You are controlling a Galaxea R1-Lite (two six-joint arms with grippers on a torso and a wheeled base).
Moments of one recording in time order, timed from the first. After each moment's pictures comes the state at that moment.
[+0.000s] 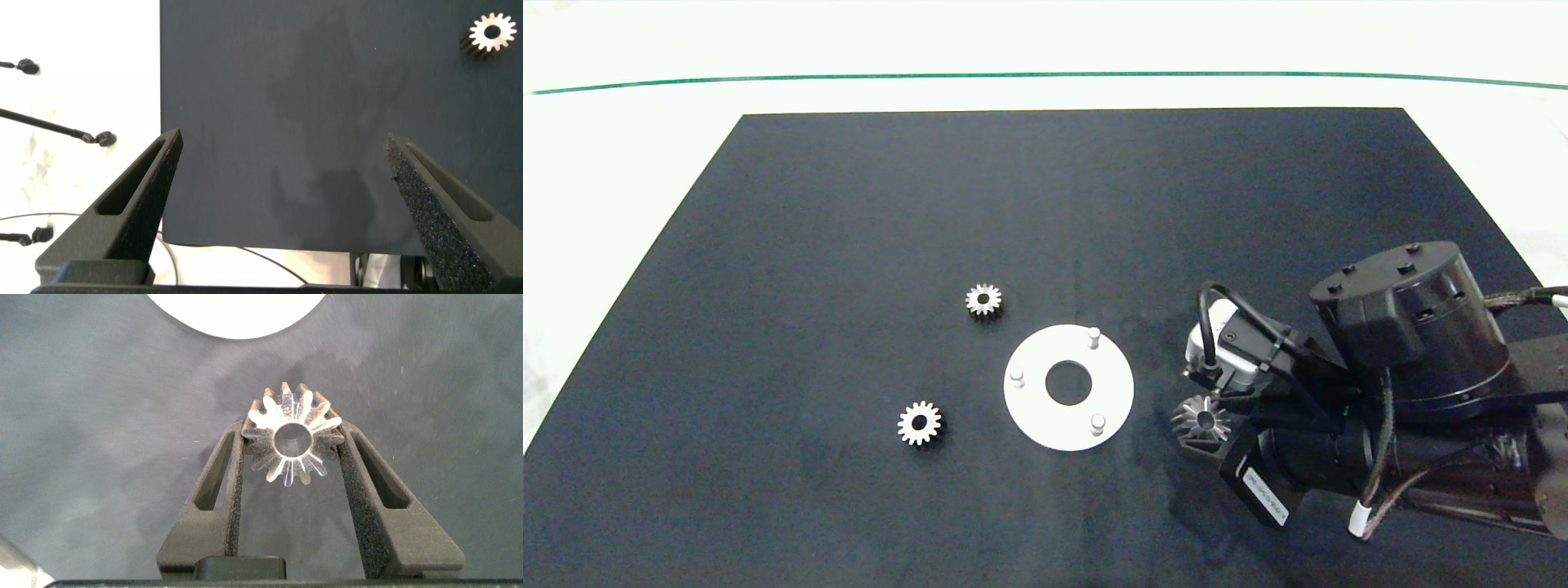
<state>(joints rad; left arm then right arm) 0.14 0.51 -0.88 0.69 0.03 0.26 0.78 1.55 -0.99 0.15 -0.22 -0.25</state>
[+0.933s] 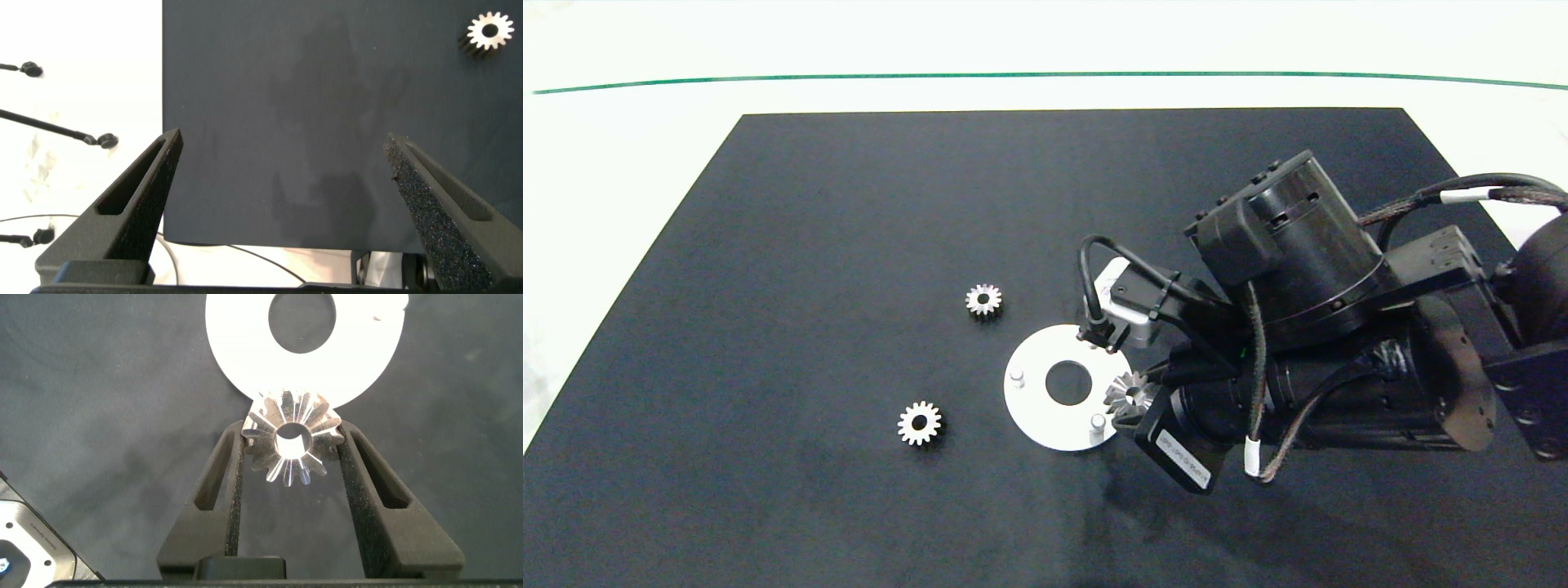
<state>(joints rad) 0.14 0.49 -0.88 0.70 0.03 0.26 0.88 1.73 -1.41 0.46 -0.22 -0.25</state>
